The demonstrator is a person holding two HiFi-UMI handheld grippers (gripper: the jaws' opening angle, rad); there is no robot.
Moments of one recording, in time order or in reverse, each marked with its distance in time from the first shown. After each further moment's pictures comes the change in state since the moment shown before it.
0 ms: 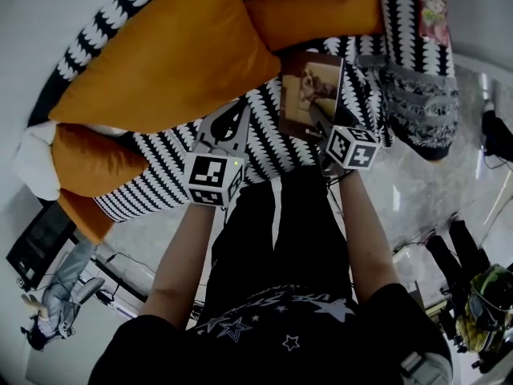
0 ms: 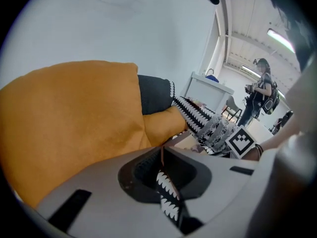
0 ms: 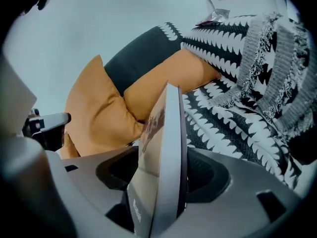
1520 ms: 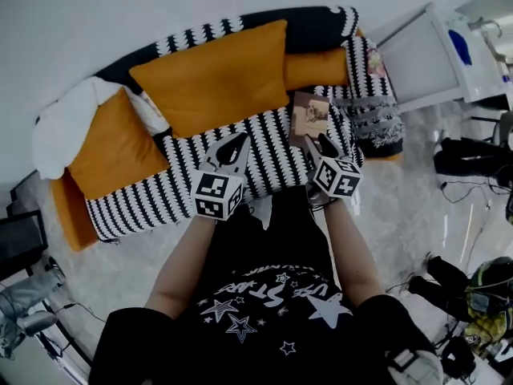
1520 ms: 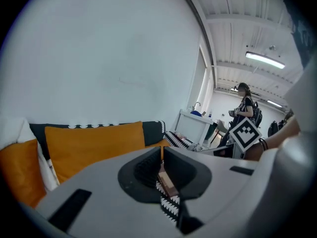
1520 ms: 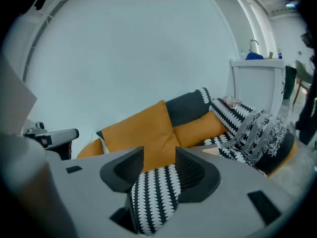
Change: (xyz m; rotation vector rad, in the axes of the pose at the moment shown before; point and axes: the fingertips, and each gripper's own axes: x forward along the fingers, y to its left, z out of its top) left arm -0.257 -0.018 0.023 0.003 -0.335 -0.016; right arm -0.182 0.211 0.011 -0.225 -0.306 -0.021
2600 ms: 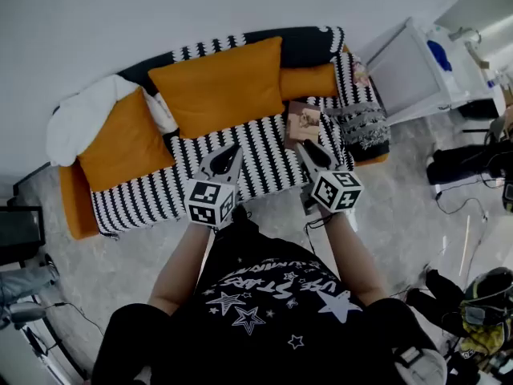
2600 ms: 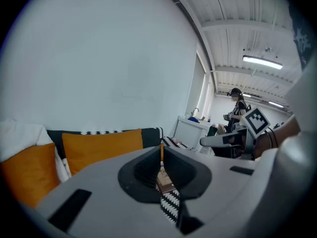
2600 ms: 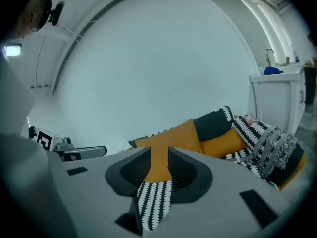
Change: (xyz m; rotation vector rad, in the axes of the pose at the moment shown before) left arm -0.096 -0.051 0.019 0.012 -0.072 0.041; right arm -0.121 0.094 0.035 -0.098 -0.155 0.265
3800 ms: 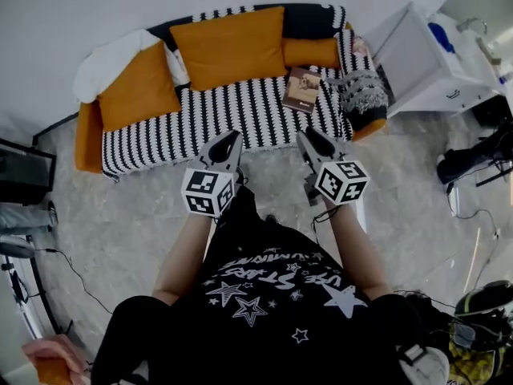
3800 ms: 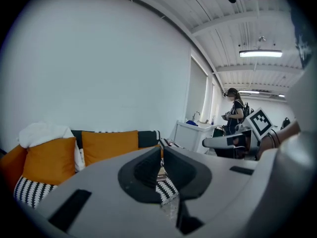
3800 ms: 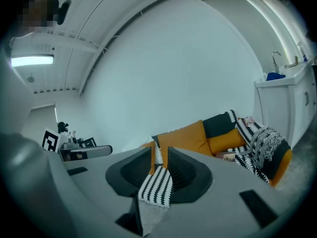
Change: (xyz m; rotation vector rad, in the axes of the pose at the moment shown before) left arm -0.132 -0.186 -0.057 0.024 -0.101 0.172; right arm -0.204 0.026 -0.064 -0.085 -0.038 0.215
